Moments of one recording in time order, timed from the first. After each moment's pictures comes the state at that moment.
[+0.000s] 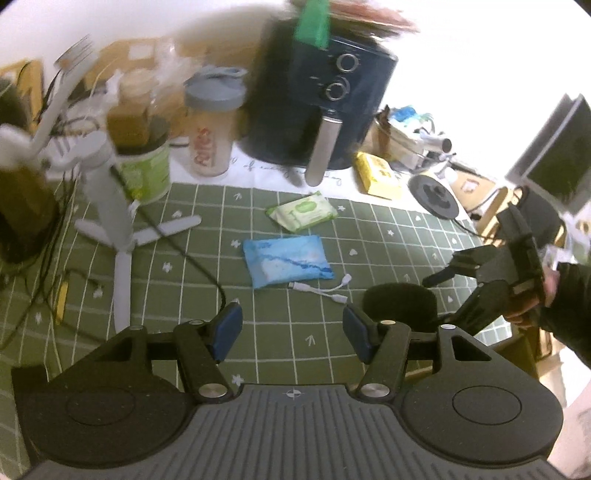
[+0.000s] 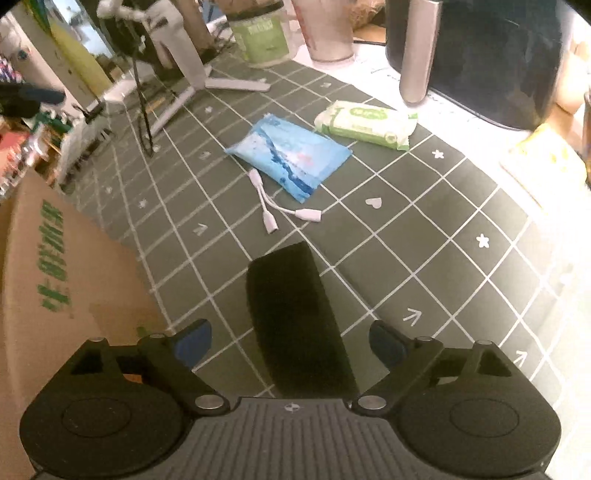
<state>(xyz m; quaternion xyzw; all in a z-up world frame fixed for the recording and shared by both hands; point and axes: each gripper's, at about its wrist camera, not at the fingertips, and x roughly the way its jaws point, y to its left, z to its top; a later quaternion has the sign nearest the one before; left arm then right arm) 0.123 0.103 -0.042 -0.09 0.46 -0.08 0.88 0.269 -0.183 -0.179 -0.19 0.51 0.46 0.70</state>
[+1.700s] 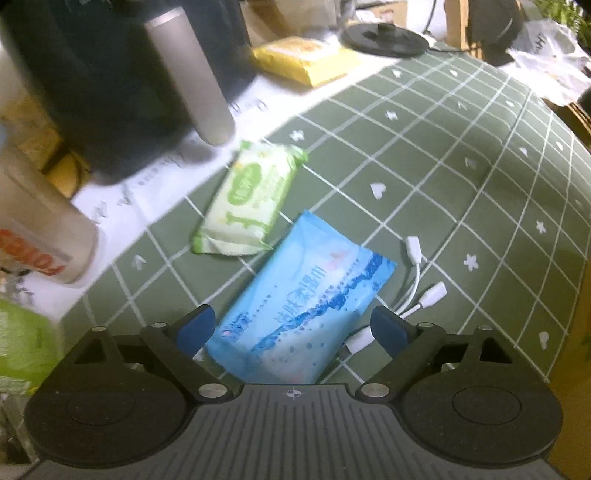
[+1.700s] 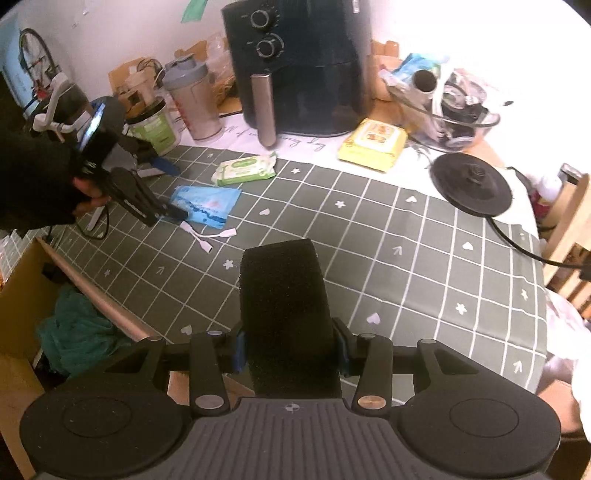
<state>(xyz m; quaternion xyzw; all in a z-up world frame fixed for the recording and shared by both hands) 0.286 0.042 -0.192 0.23 0.49 -0.26 0.80 0.171 -0.290 -0.101 -0.05 0.47 0.26 0.84</state>
